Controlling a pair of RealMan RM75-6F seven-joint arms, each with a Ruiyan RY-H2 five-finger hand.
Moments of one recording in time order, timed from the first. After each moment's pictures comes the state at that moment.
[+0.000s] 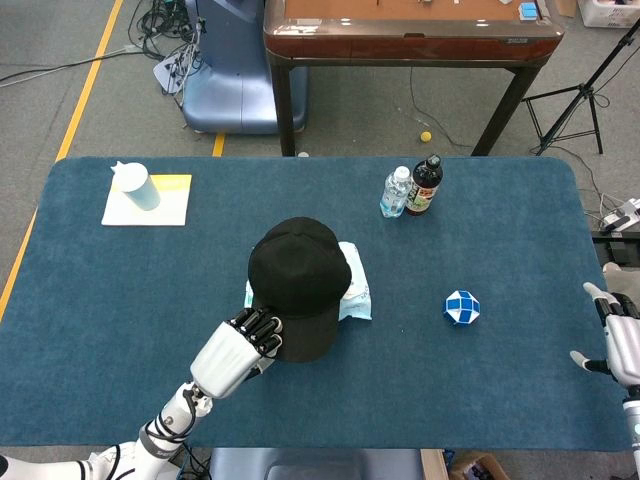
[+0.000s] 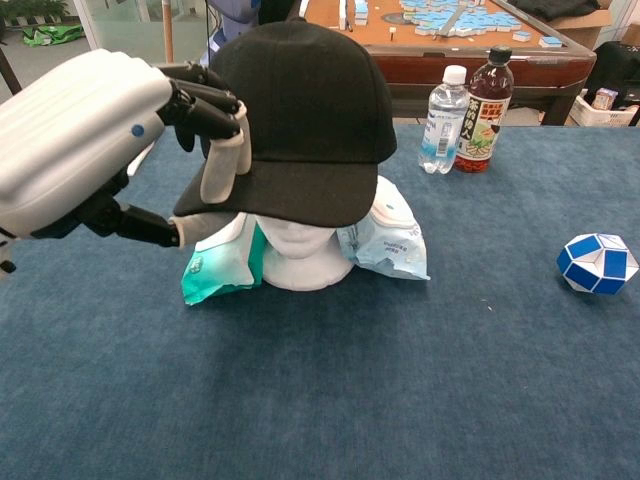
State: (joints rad) left arm -0.56 -1.67 -0.02 -1.51 1.85 1.52 0.41; right arm 0.11 -0.96 0.09 -1.77 -1.17 1.31 -0.20
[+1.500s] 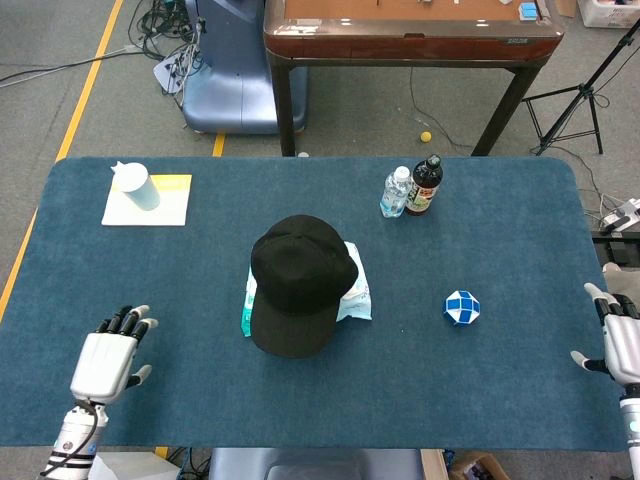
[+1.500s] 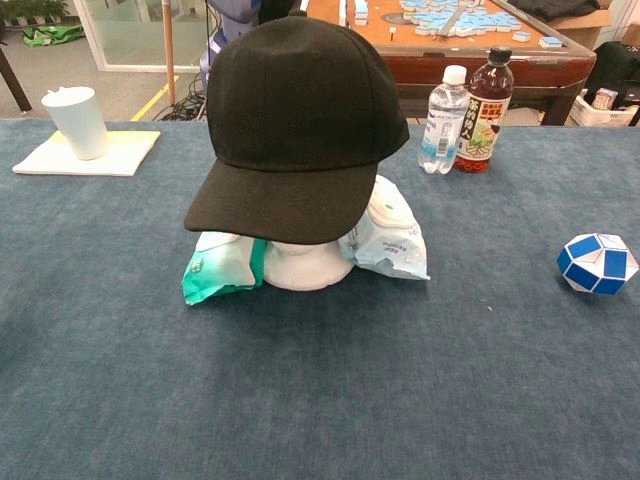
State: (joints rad) left arm -0.24 -1.29 0.03 -1.82 1.43 1.50 0.63; right arm 0.12 -0.99 0.10 -1.77 -1.13 1.31 -0.26
